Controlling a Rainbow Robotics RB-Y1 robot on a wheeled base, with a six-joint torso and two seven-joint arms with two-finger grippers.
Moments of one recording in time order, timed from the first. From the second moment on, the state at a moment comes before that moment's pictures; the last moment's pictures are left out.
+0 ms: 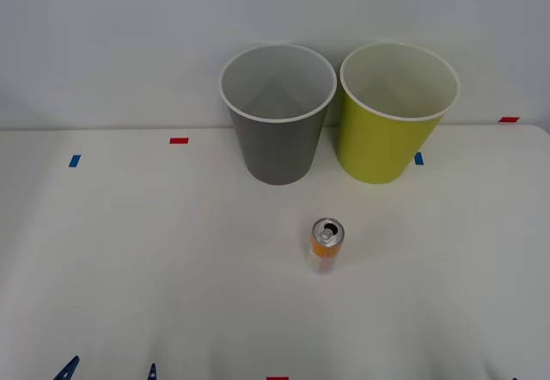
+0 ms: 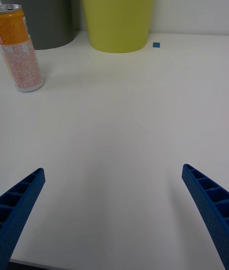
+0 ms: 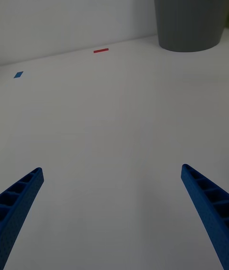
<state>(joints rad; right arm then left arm) 1.04 -0.44 0.20 -1.85 0.01 -0.66 1.37 1.05 0.29 -0.30 -1.95 0.15 -0.54 -1.78</state>
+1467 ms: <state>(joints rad) 0.87 -0.44 0.33 -1.86 0.03 -0.67 1.39 1.05 0.29 -0.30 -1.95 0.15 -0.54 -1.78</state>
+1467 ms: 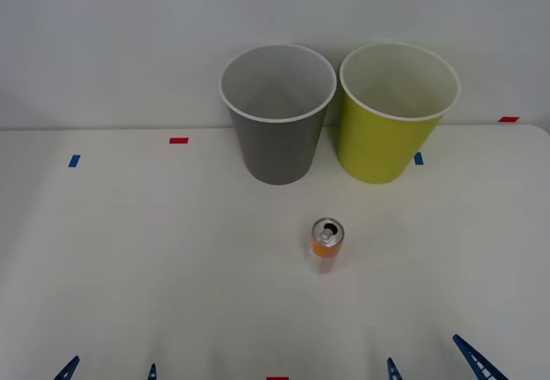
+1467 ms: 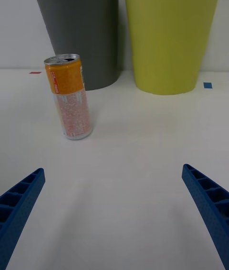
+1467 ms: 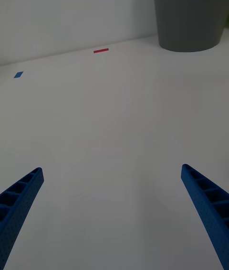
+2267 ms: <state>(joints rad) 0.60 -0.36 0.40 -1.86 0.04 -0.46 1.40 1.05 0.29 -0.30 -1.95 0.15 -0.54 -1.78</state>
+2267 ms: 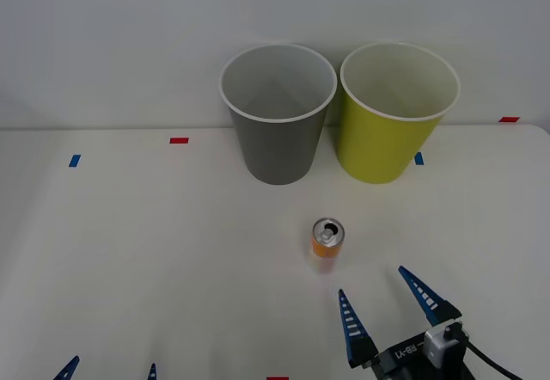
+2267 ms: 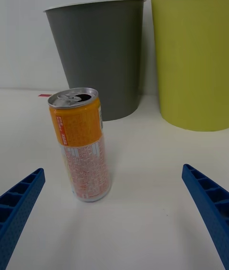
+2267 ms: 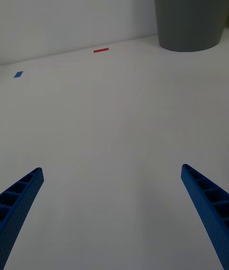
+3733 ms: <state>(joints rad) 0.31 -0.33 0.47 -1.81 0.03 -0.21 1.40 1.05 0.29 -0.30 -1.95 0.15 -0.54 -1.78</state>
